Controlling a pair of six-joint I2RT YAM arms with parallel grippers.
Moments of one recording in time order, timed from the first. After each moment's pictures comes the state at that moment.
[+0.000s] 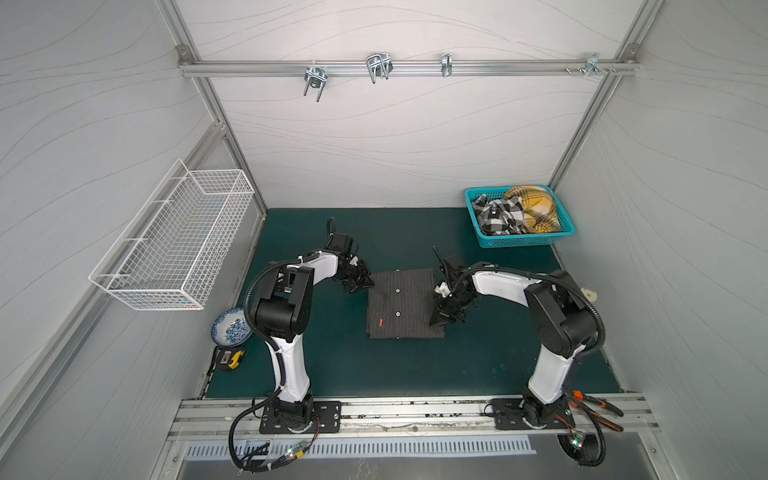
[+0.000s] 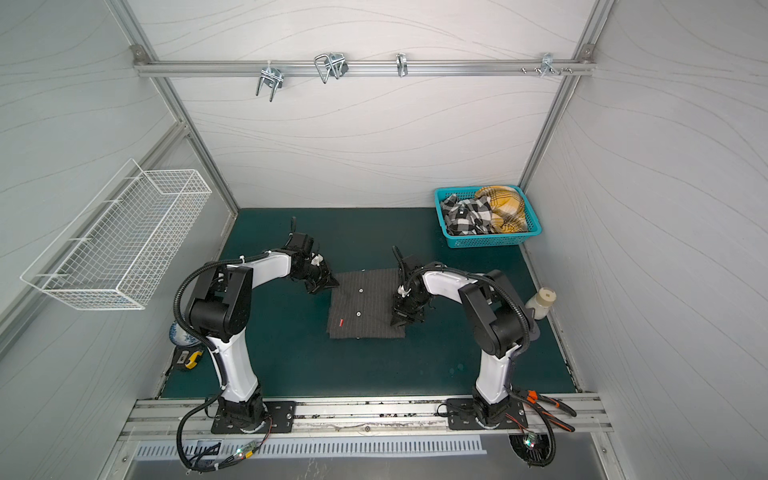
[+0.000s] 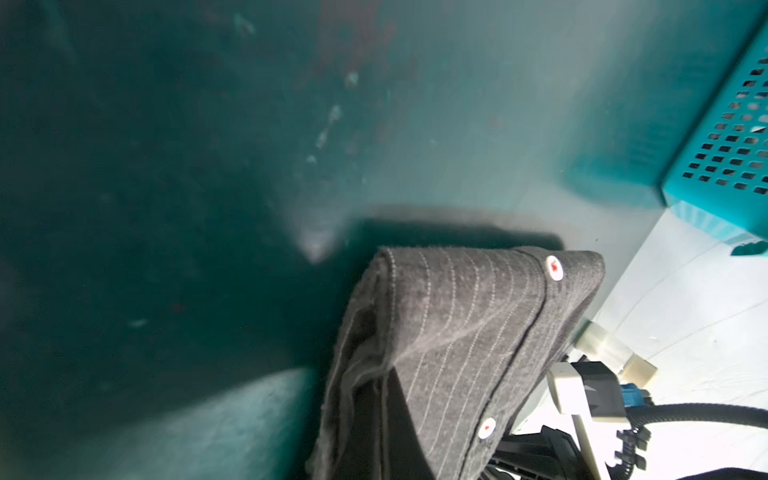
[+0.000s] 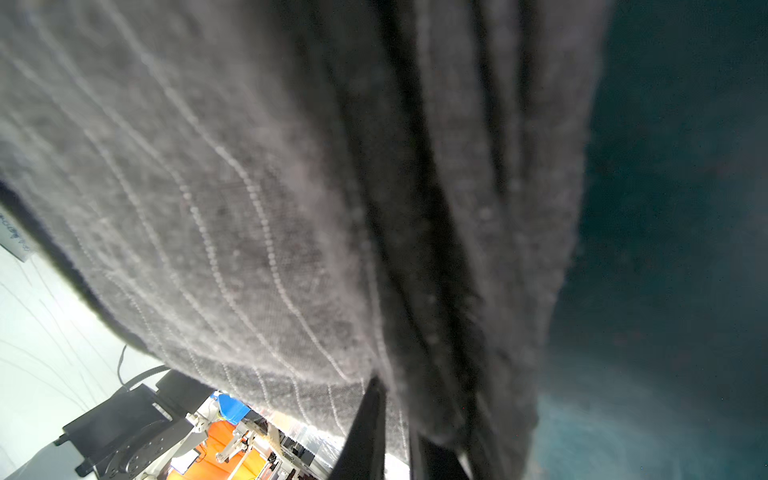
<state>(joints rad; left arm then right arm) -0.18 1.95 1.21 -0.49 0.55 -0.73 0.58 1.83 1.08 -0.71 -0.57 0.61</state>
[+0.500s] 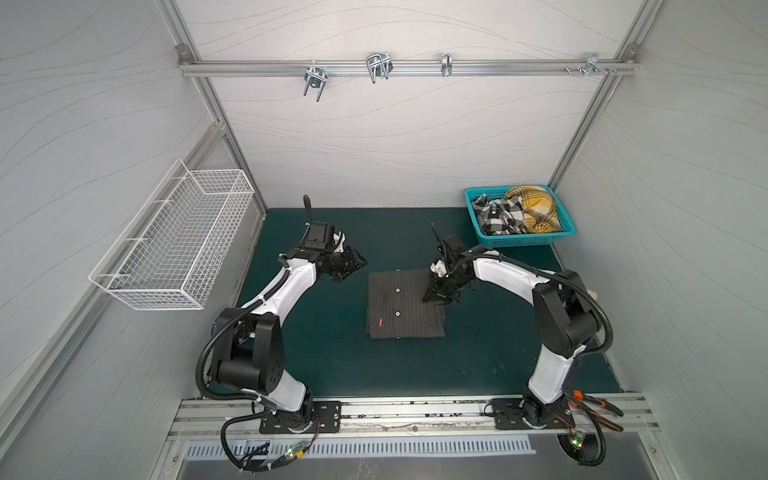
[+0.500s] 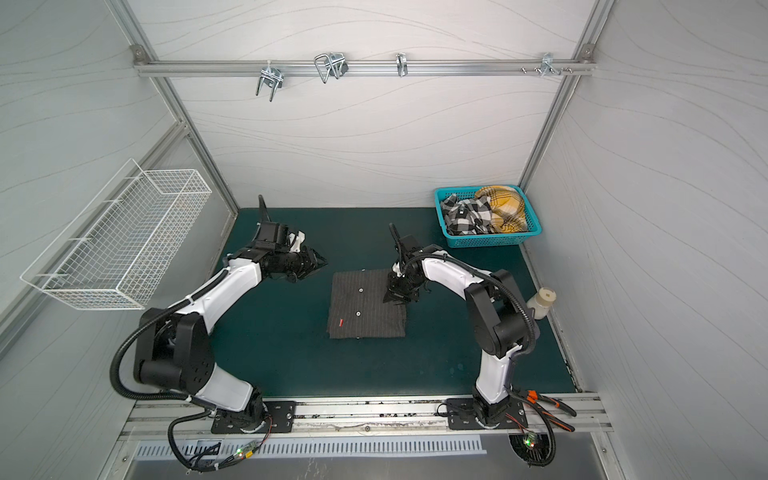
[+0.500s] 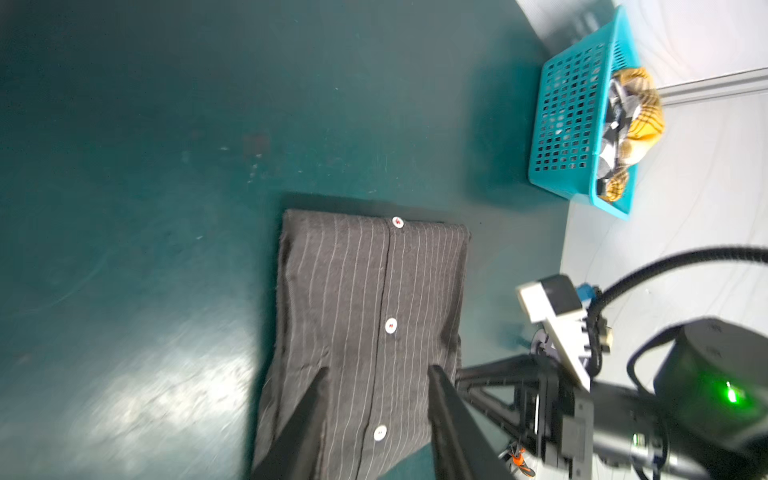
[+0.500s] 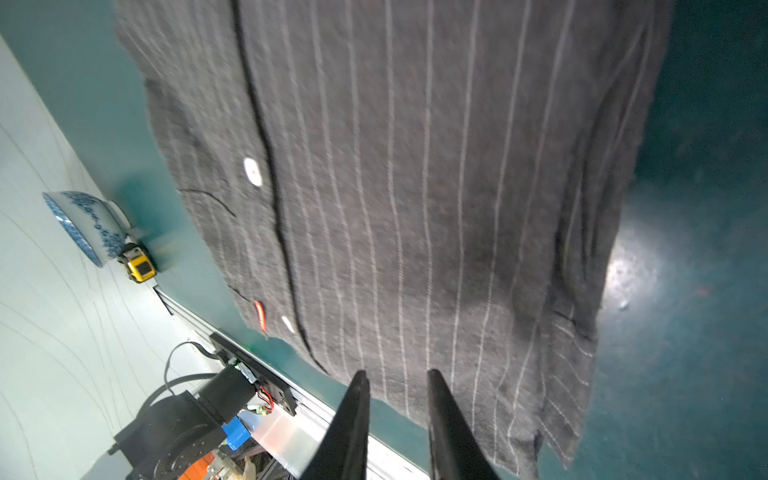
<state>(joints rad) -0.11 1.51 1.08 -0.53 0.52 -0.63 0.57 1.84 1.30 -0.78 -0.52 0.59</state>
